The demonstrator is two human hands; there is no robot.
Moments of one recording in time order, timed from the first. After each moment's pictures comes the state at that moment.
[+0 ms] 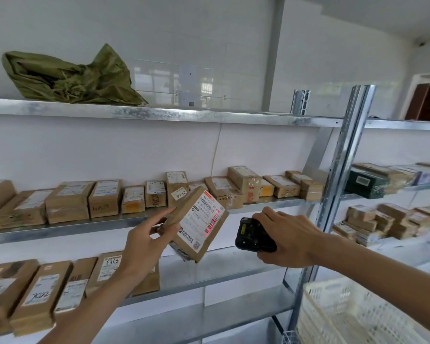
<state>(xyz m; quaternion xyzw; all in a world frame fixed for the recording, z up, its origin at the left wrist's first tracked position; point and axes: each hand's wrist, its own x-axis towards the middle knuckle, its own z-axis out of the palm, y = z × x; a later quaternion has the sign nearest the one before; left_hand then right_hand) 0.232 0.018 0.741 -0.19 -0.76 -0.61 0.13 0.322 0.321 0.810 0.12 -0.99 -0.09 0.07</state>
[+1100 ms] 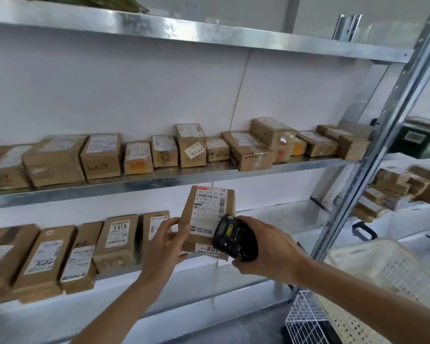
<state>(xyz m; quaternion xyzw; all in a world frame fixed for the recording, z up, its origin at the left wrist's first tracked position) 0.160 0.015 0.600 -0.06 -0.69 -0.72 -0.04 0.227 0.244 0.653 0.06 -0.98 0.21 0.04</state>
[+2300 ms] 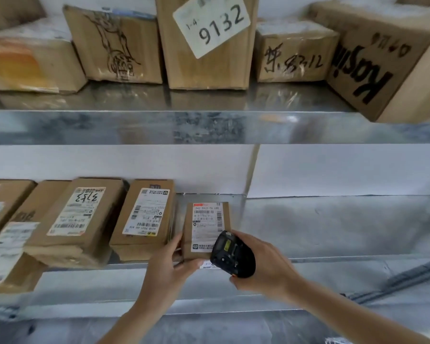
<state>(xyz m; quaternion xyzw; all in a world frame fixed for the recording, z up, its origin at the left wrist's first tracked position) -0.056 0.076 0.336 0.02 -0.80 -0.60 -0.04 -0.069 0.305 0.345 0.10 -0.94 0.31 -0.13</state>
